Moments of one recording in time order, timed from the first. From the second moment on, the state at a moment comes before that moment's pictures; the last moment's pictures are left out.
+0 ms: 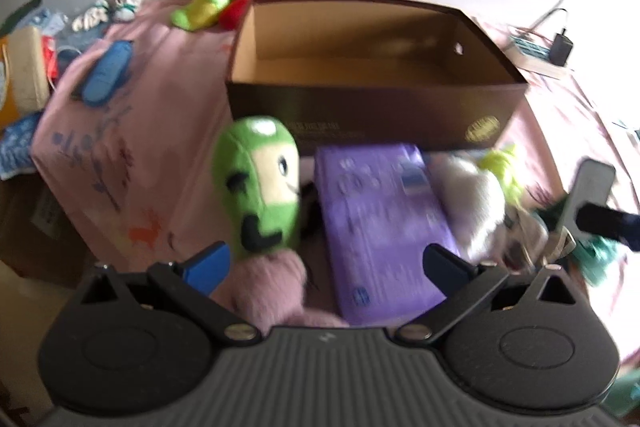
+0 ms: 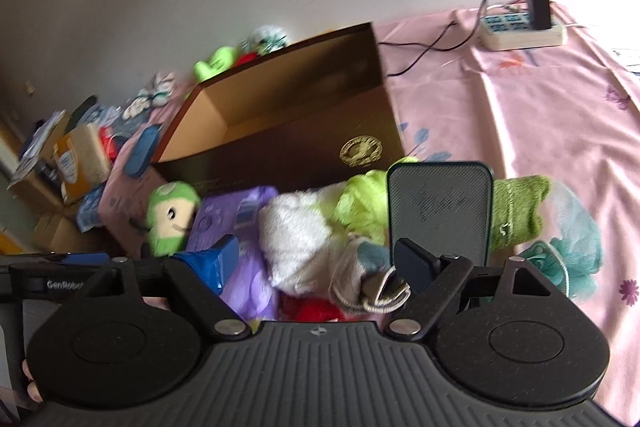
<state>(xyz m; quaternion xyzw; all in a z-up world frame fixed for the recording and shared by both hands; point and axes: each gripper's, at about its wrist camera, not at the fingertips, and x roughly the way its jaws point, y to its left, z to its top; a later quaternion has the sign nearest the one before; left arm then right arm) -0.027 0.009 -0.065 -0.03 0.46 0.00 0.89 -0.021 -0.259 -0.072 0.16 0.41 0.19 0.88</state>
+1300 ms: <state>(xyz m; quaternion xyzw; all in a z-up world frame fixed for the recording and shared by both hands) -0.048 0.044 -0.128 -0.09 0.53 0.01 0.84 -0.031 -0.197 -0.128 0.02 0.47 0.32 0.82</state>
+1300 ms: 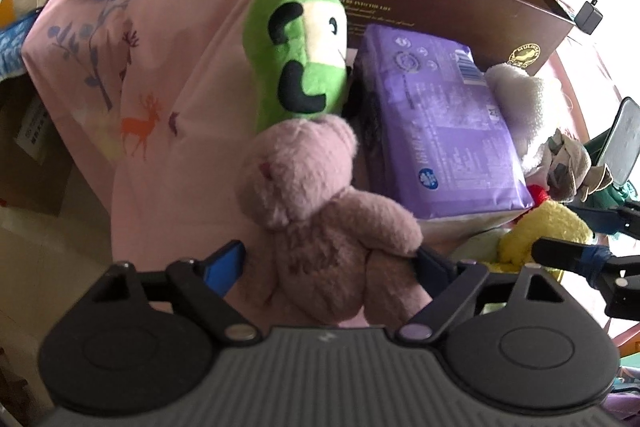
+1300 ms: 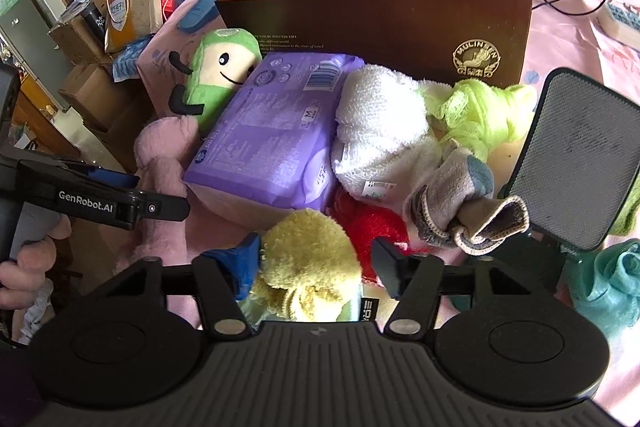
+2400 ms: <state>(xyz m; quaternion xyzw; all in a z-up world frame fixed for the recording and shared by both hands) -0.082 0.062 -0.080 -0.13 0.46 -0.08 0.88 -0.035 -0.242 -0.088 0.09 0.43 0.31 0.84</state>
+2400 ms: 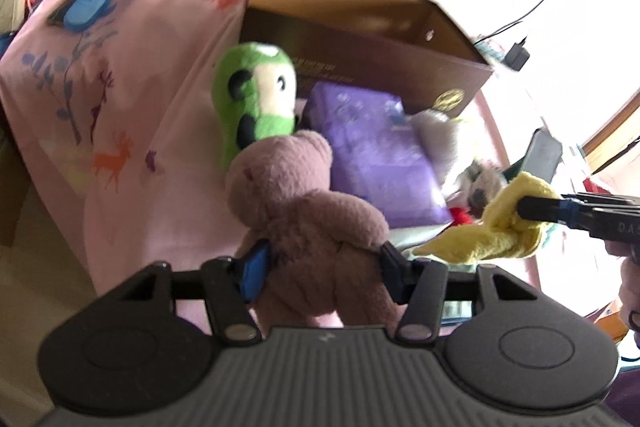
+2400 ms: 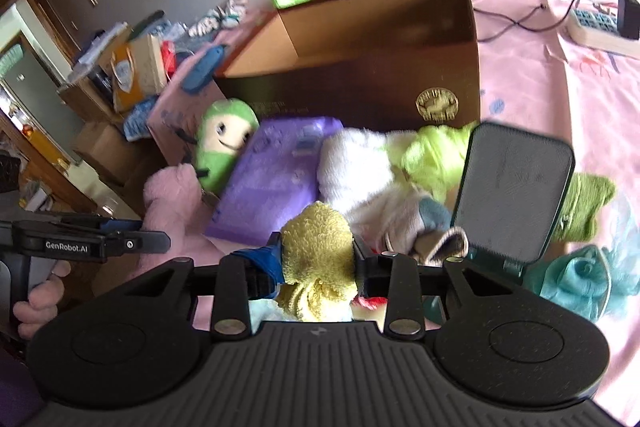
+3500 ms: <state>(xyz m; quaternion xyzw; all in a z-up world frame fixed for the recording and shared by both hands) 0.185 0.059 -0.046 0.00 0.38 -0.10 0.92 0.172 -0.167 -0.075 0.16 0.38 0.12 0.90</state>
